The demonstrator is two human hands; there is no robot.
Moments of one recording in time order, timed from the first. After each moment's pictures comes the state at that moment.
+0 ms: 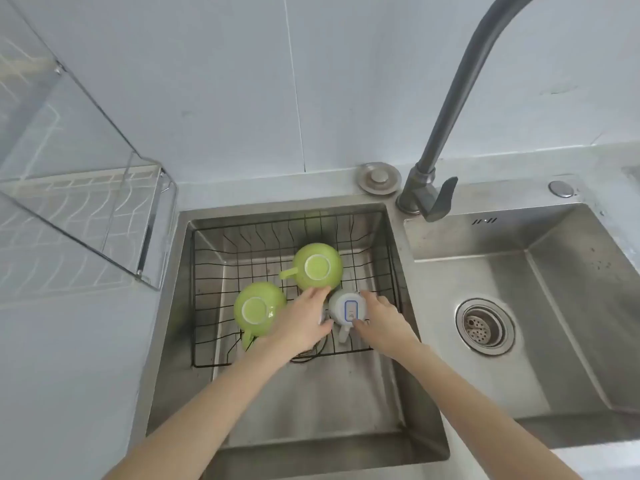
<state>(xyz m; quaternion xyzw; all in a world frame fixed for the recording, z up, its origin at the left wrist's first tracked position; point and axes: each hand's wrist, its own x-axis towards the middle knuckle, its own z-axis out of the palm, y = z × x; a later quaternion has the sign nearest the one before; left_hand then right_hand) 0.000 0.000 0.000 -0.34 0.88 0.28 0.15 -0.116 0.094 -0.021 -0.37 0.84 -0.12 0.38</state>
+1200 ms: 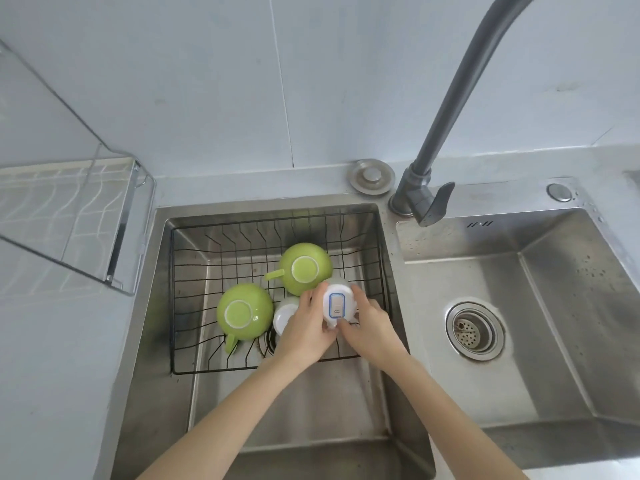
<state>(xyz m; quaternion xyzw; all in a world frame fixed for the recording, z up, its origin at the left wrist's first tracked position) -0.027 0.017 -0.023 -0.41 0.81 0.42 0.04 -0.123 0.091 -0.022 -0.33 0.82 -0.26 0.39</state>
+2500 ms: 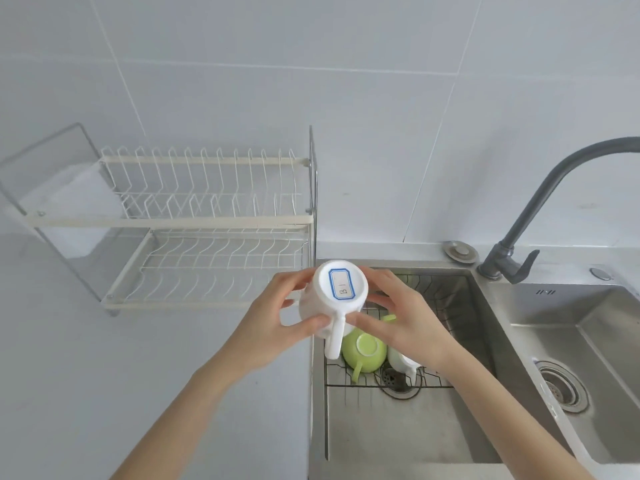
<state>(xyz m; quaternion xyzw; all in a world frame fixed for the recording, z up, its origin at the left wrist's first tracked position) 0.287 -0.068 0.164 -0.26 0.81 0.46 -0.24 0.117 0.039 0.178 -0.57 0.65 -0.43 0.26</state>
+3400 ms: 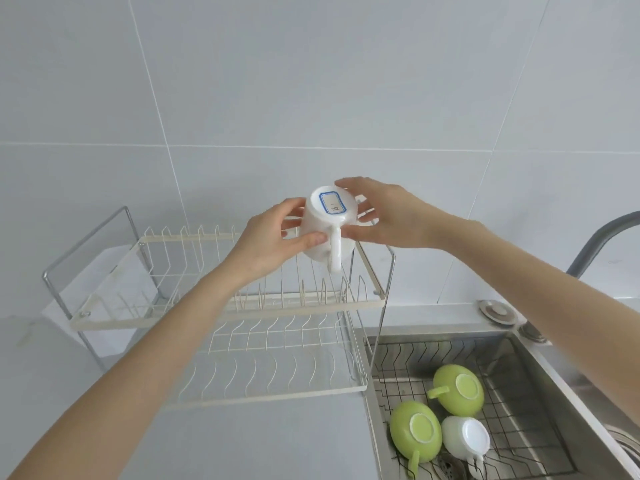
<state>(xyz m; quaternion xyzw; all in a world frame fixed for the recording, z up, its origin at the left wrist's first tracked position) 0.294 -0.253 0.286 -0.25 0.85 0.35 -0.31 0.137 -0.149 0.330 -0.68 0.69 -0.23 0.05</state>
